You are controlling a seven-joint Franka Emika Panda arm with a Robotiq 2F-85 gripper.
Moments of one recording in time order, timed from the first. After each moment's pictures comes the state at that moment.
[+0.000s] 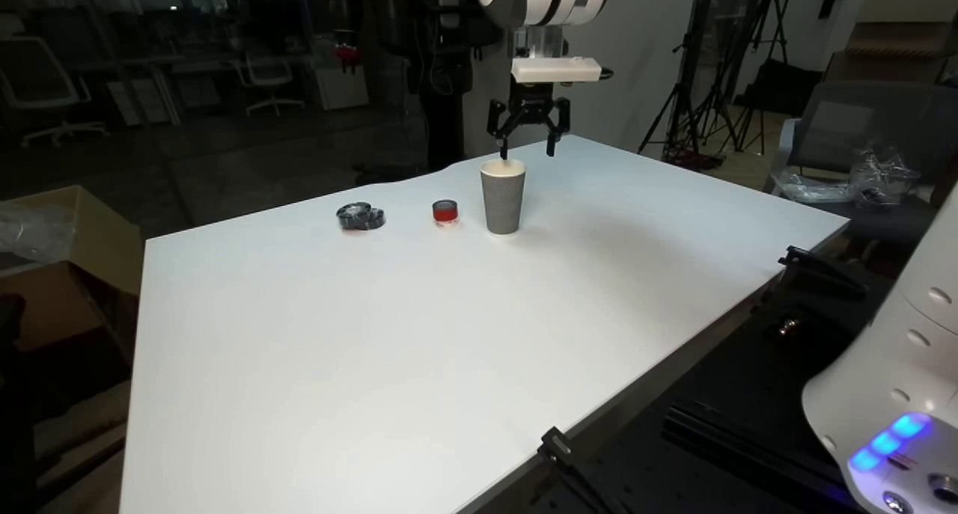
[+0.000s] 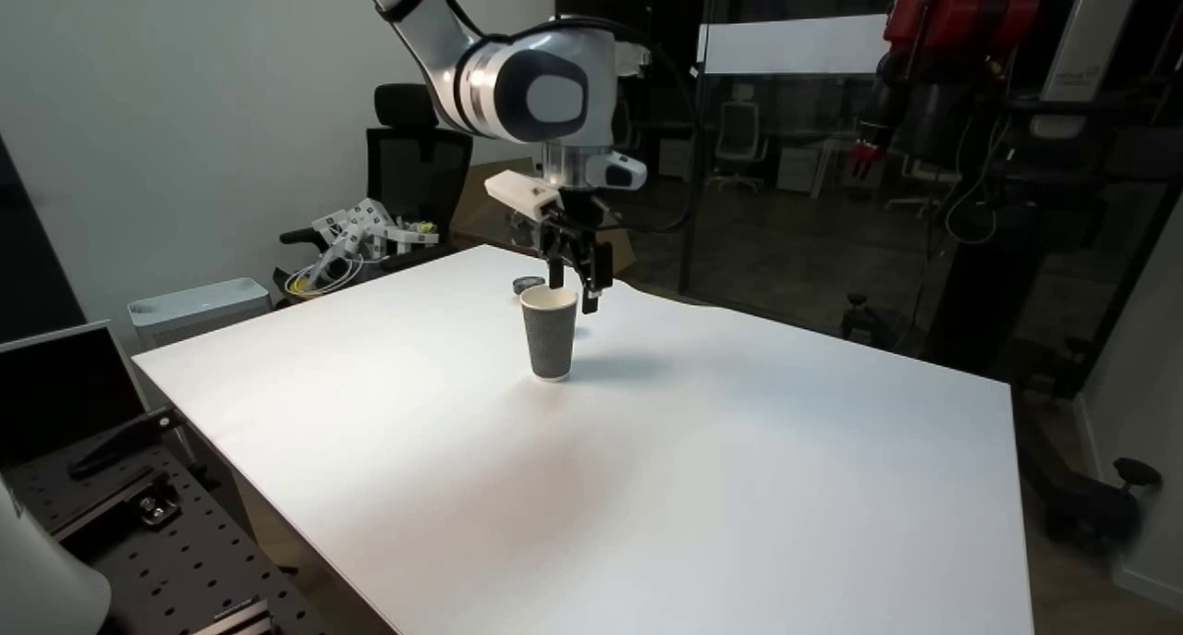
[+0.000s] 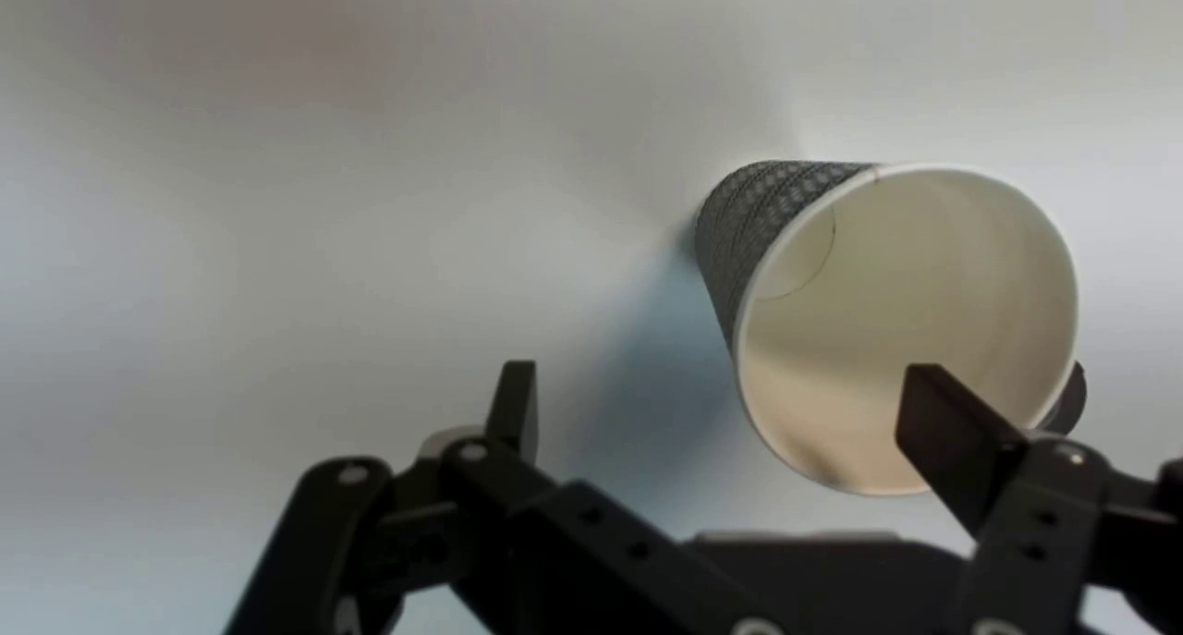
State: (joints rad) arm -0.08 0.39 -0.08 -2.06 0.12 2.45 0.14
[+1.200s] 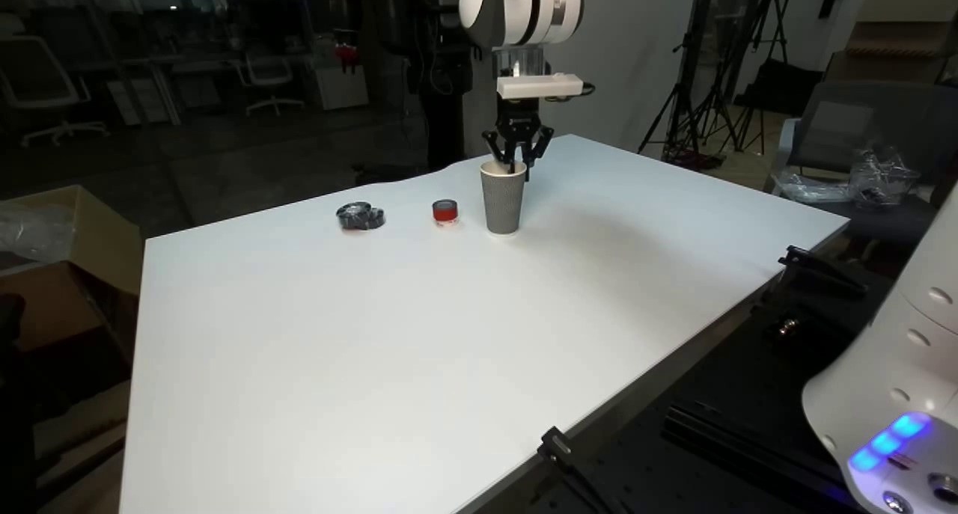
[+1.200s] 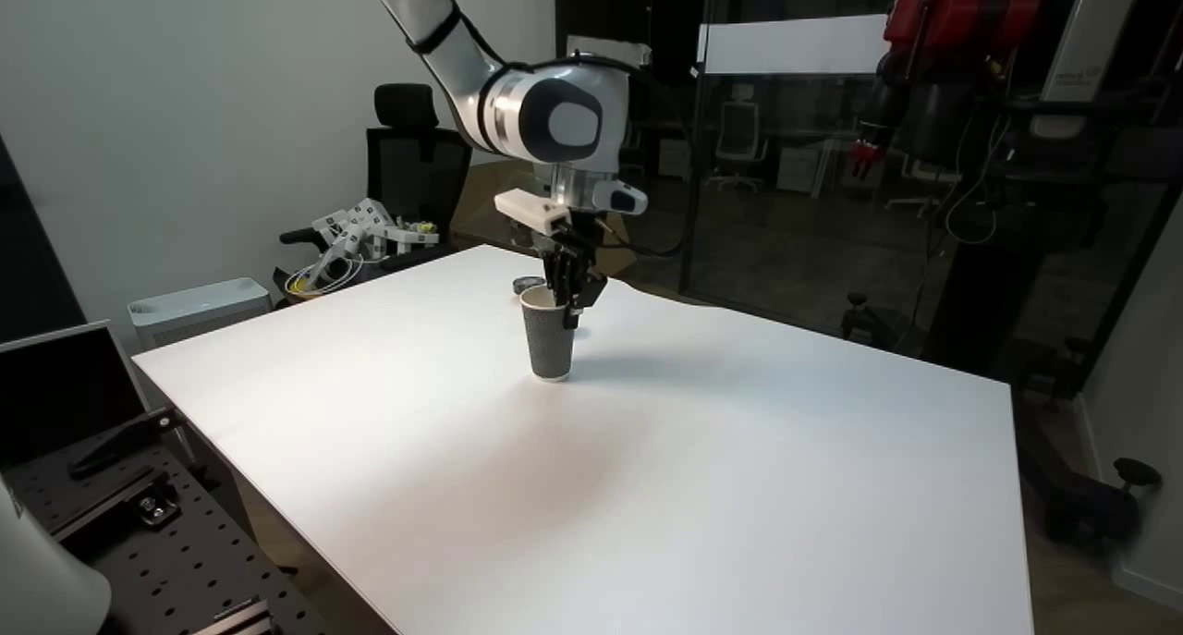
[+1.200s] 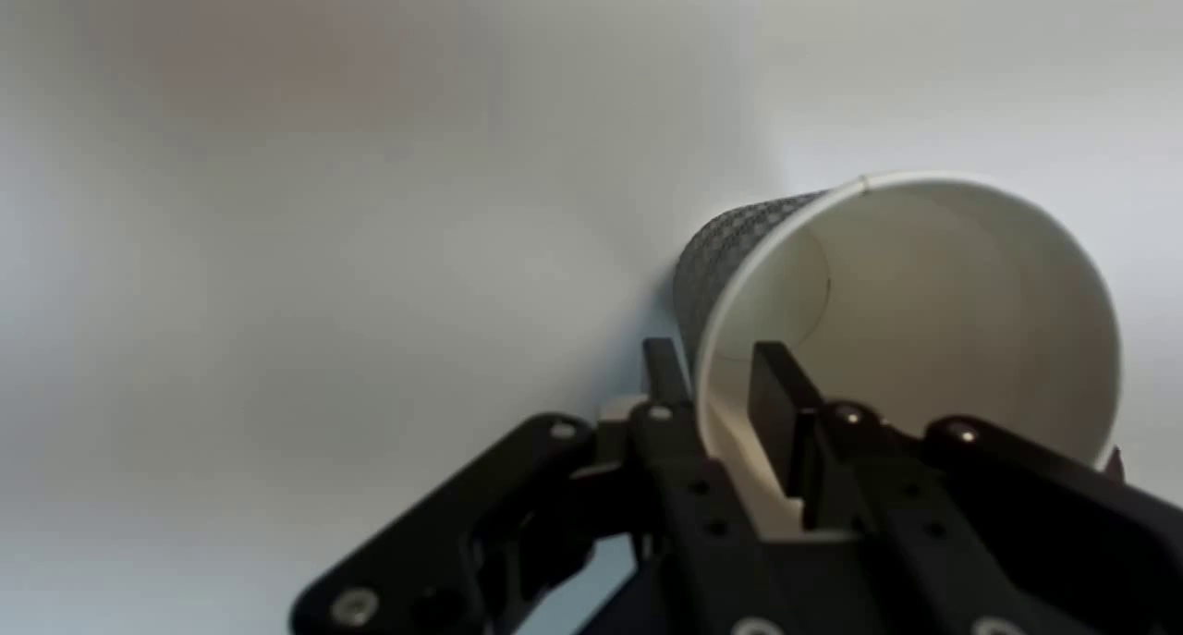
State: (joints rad) arm -0.07 0.52 -0.07 -1.91 0.12 2.32 0.14
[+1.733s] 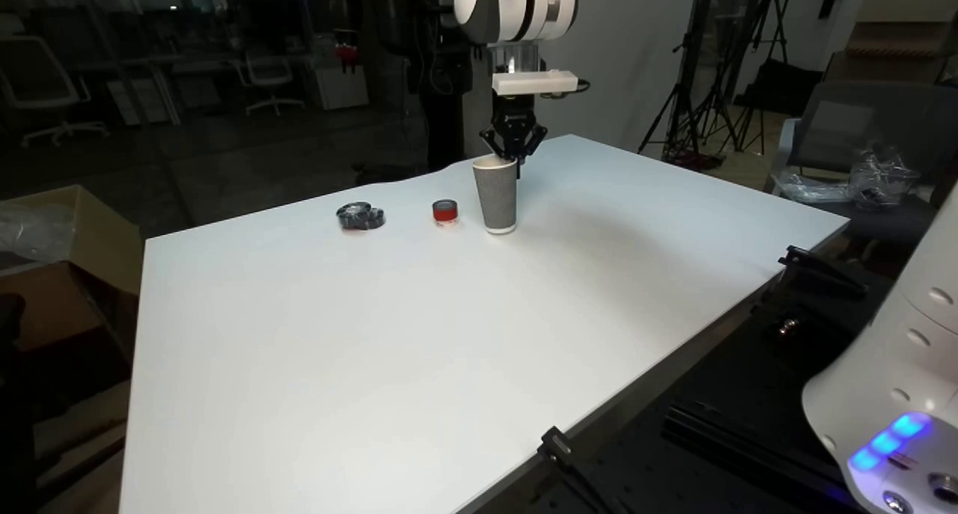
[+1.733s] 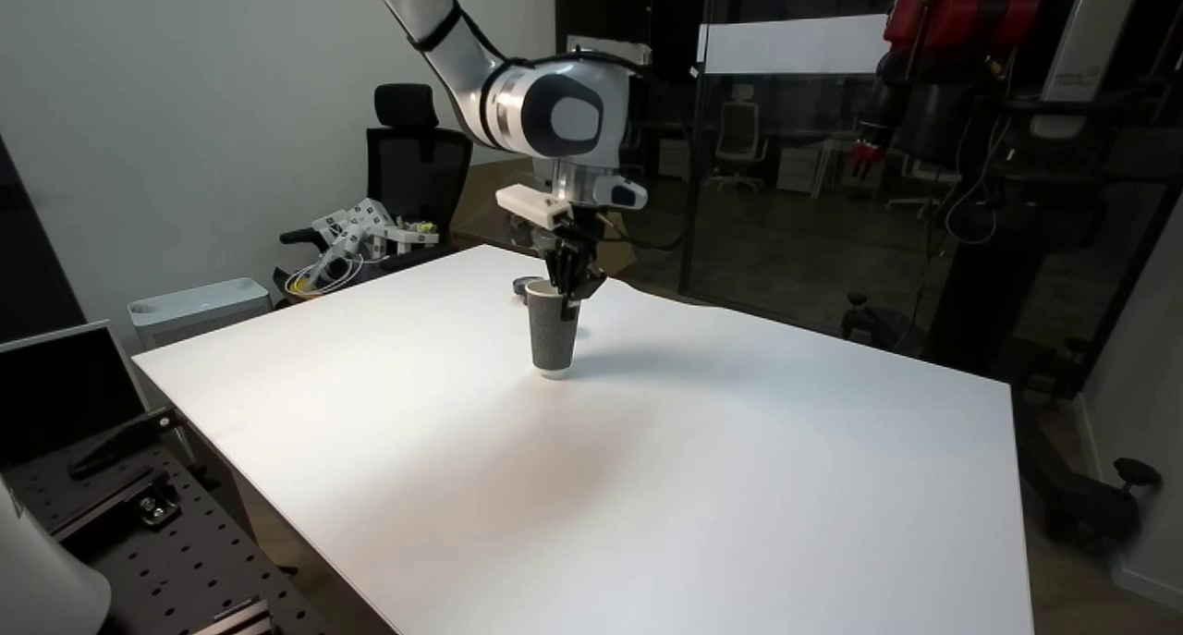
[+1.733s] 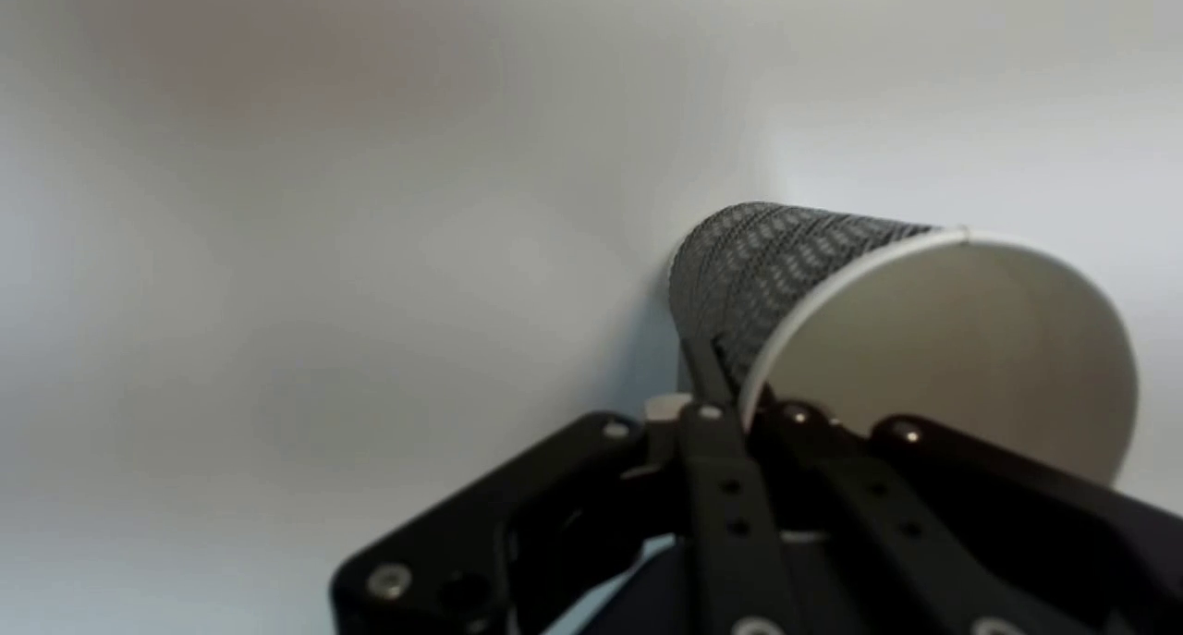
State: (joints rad) arm -0.06 0.53 -0.07 -1.88 0.12 2.30 0.14
